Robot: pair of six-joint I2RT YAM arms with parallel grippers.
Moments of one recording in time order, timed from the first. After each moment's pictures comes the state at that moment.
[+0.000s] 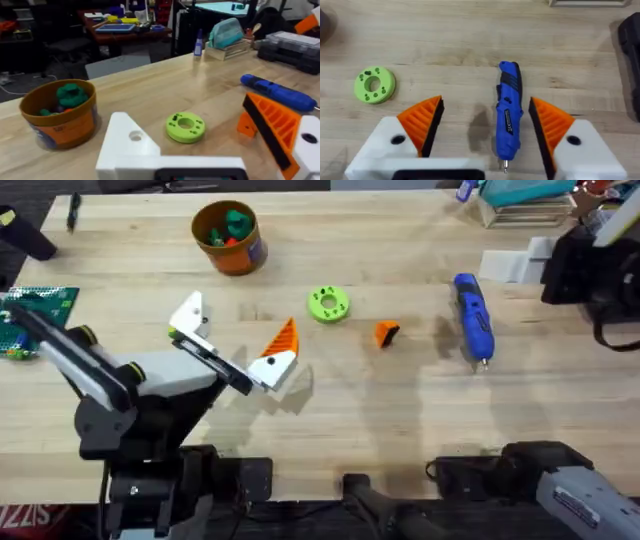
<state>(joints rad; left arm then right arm) 0.05 0.01 0.01 0.05 0.65 -0.06 0.00 0.89 0.97 -0.83 -0.05 0.03</state>
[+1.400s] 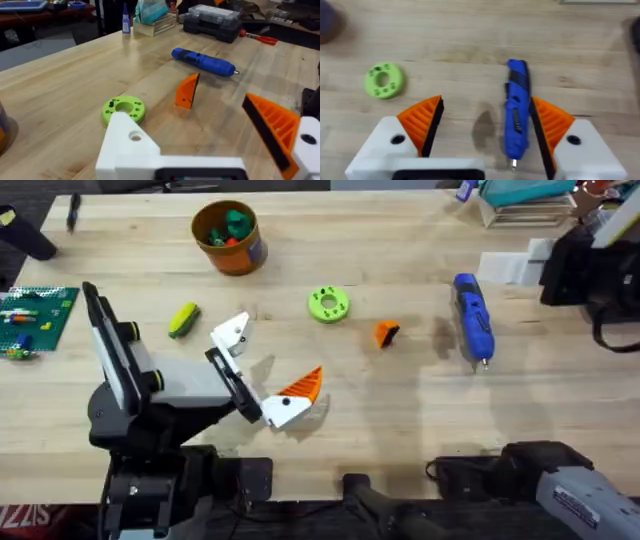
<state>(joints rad) 0.04 0.01 0.01 -0.10 1.00 0.00 0.00 0.89 0.97 -0.84 -0.08 0.03</state>
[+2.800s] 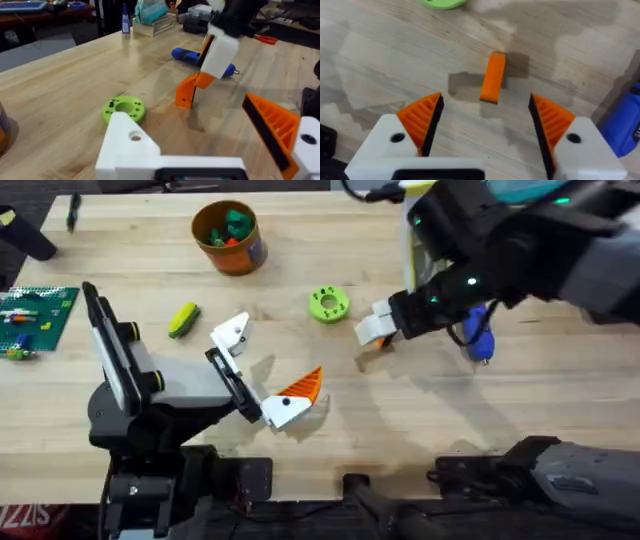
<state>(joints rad) 0.04 0.01 0.01 -0.10 1.00 0.00 0.55 1.40 1.08 -0.95 -0.06 0.21</state>
